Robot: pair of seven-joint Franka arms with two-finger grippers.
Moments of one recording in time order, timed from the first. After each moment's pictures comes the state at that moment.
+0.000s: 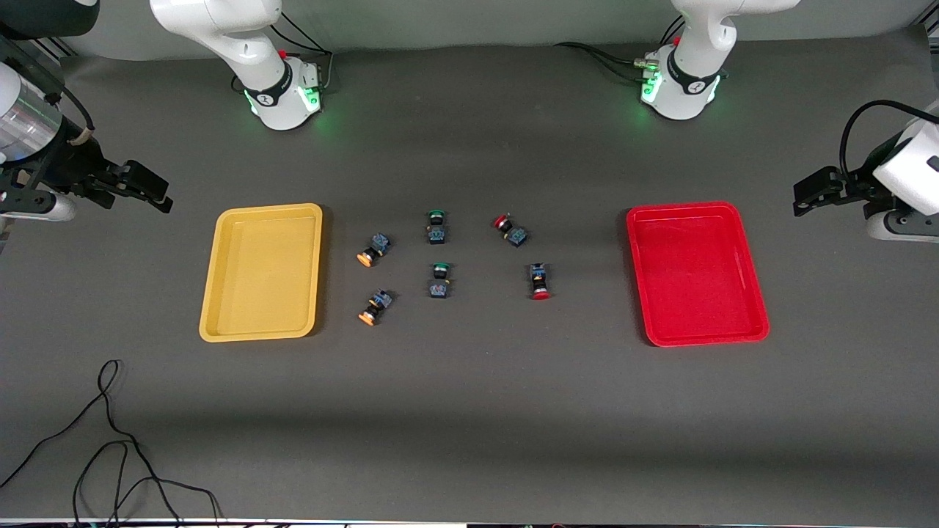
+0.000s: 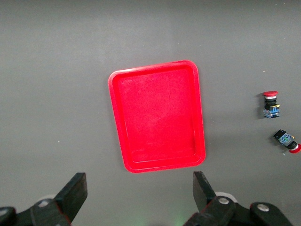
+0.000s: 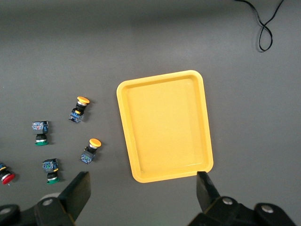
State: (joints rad) left arm -0.03 0.03 -0.02 -1.58 0.02 1.54 0.02; right arm 0.07 -0.11 0.00 -1.74 0.01 1.65 0.21
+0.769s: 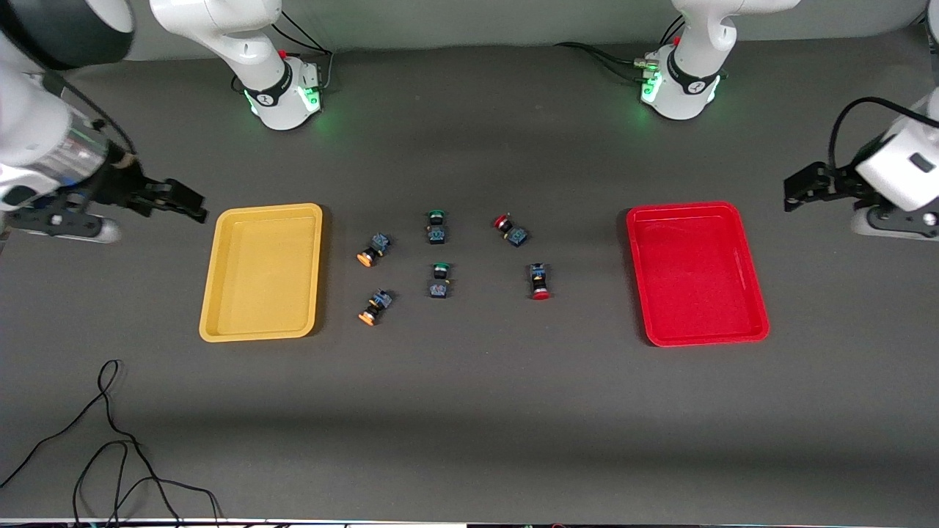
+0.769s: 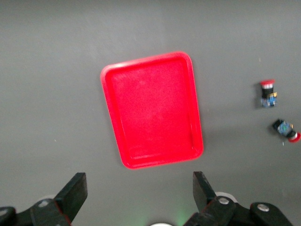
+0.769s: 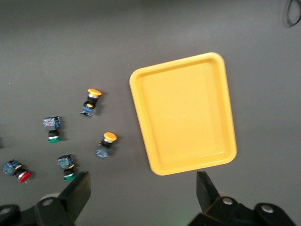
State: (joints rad) left arm -0.05 0.01 -0.05 -1.62 0.01 1.52 0.04; right arm 0.08 -0.04 0.08 -1.74 0.05 1.65 0.36
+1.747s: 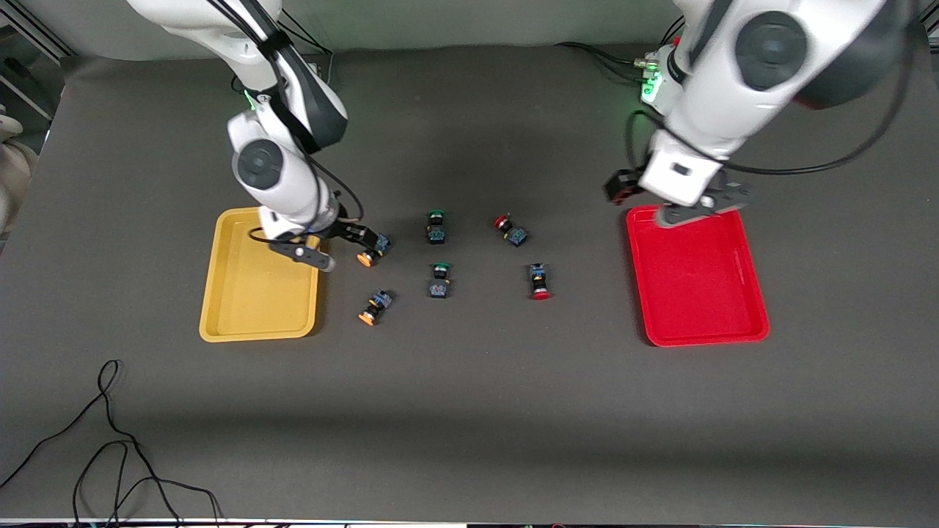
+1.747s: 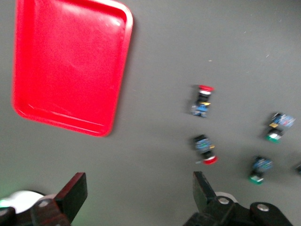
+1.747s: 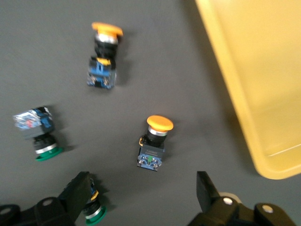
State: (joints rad) left arm -0.21 0.01 -0.30 -1.81 -0.08 1.74 -0.87; right arm 0.12 0.19 0.37 -2.22 0.05 2.32 0.86
